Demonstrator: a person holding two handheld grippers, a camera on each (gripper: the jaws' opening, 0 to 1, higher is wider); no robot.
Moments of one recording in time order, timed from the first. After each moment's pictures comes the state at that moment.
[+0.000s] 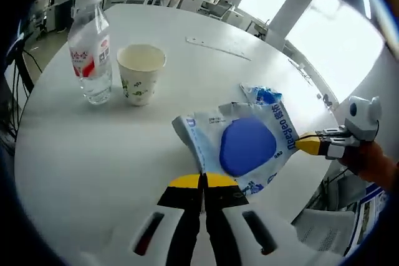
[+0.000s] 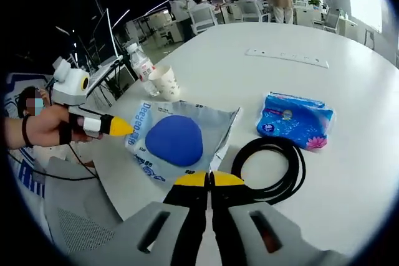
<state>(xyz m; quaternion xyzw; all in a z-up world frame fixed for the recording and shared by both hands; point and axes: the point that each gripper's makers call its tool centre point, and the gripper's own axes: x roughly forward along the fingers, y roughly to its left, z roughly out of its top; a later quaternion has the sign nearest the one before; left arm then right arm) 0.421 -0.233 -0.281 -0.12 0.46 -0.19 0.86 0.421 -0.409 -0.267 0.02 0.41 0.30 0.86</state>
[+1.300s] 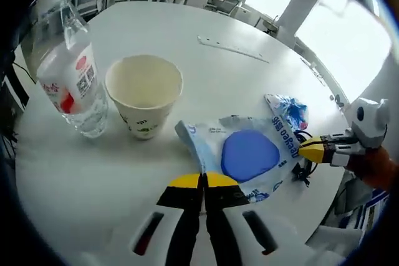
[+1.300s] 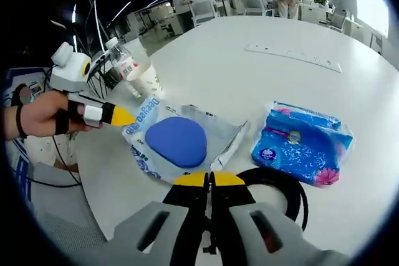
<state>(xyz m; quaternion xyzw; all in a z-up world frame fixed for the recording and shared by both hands) 0.494 -0.226 -0.305 -0.09 0.48 -0.17 0.86 0.486 -0.399 -0.299 0.00 0.43 0.31 0.85</state>
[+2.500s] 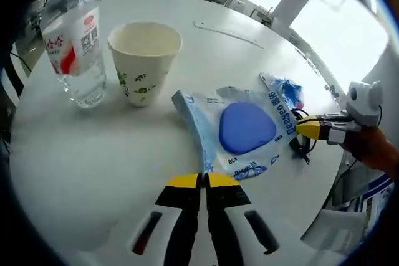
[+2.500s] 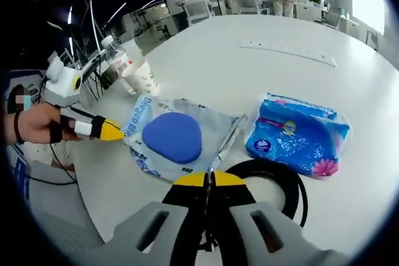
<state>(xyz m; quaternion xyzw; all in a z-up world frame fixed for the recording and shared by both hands) 0.471 -0.224 -0.314 -0.10 0.49 -0.18 0.85 0.489 -0.402 -0.301 -0.01 0.42 0.30 0.85</state>
